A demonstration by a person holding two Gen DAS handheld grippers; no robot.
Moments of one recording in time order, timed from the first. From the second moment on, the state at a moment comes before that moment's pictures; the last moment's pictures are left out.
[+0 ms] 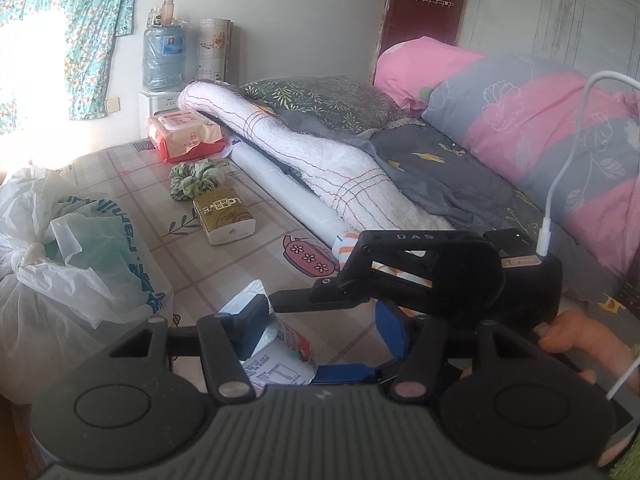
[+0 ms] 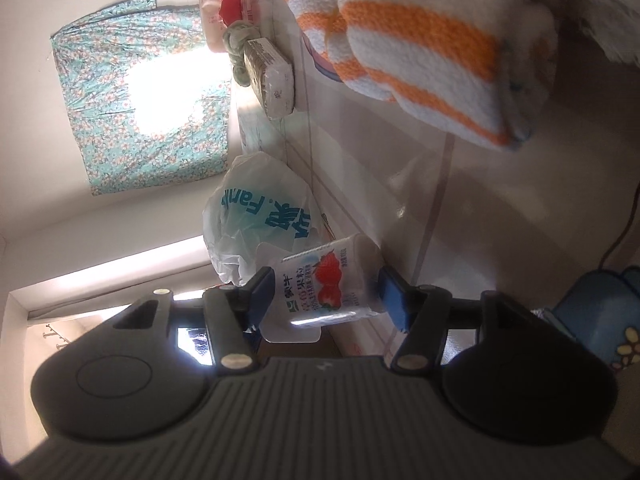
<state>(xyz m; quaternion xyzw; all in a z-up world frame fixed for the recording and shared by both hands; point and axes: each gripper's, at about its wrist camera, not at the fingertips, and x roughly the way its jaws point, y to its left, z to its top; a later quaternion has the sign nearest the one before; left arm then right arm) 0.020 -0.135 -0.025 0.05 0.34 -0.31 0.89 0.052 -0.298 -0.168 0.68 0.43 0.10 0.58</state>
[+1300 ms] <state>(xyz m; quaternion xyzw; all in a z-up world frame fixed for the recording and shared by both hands) -0.011 -0.118 -0.024 0.06 0.37 -0.32 0.87 -0.029 -0.305 -0.110 0.58 0.39 0.08 0.70</state>
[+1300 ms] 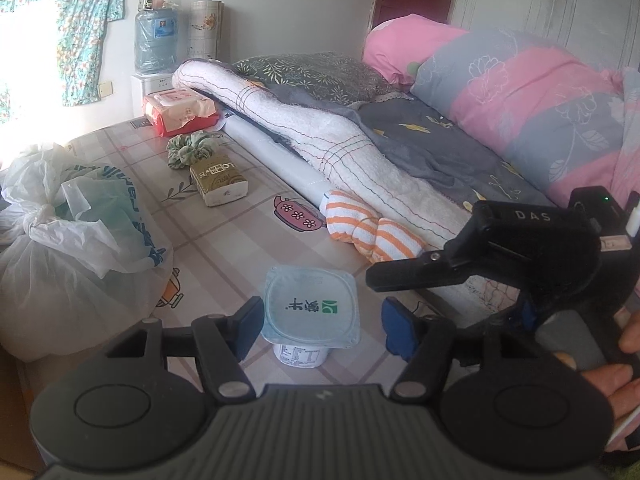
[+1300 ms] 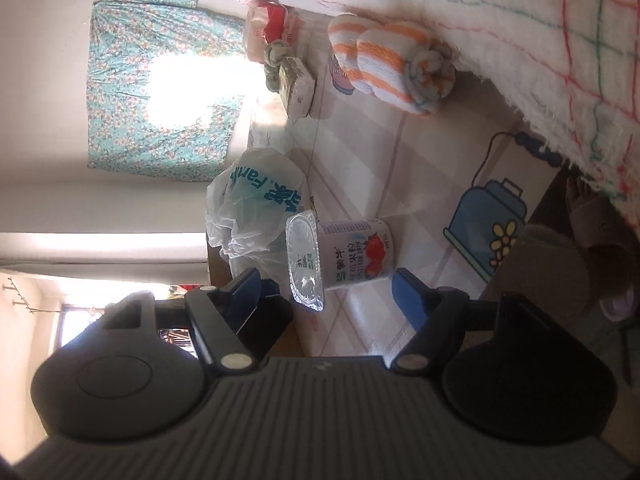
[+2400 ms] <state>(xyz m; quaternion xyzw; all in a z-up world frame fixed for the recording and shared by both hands) 0.010 -0.140 -0.054 0.09 0.38 -0.33 0.86 0.015 -0.300 -0.091 0.50 0.39 0.09 0.77</state>
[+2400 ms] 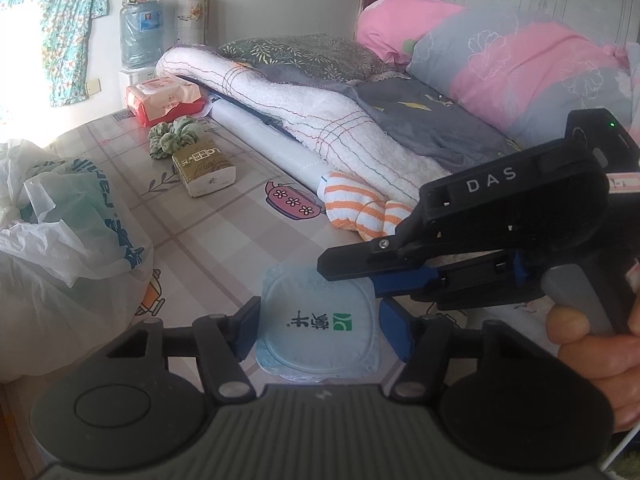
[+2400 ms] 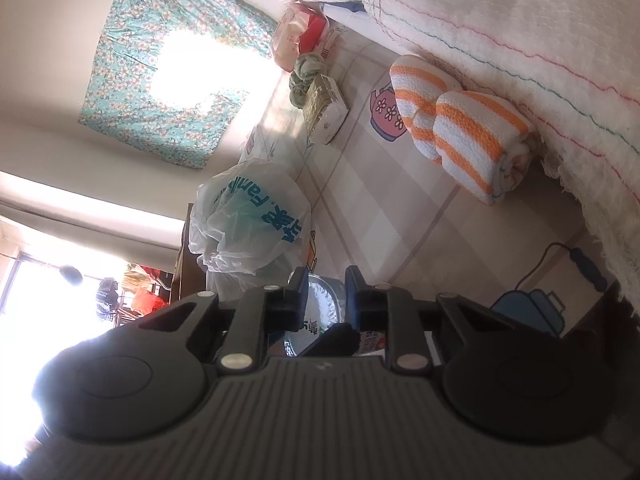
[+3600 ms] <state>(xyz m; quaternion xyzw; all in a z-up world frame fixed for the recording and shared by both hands) 0.006 -0.127 -0.039 0.08 0.38 -0.31 0.87 0.007 -0.291 -0.073 0.53 0.39 0.10 0.75</state>
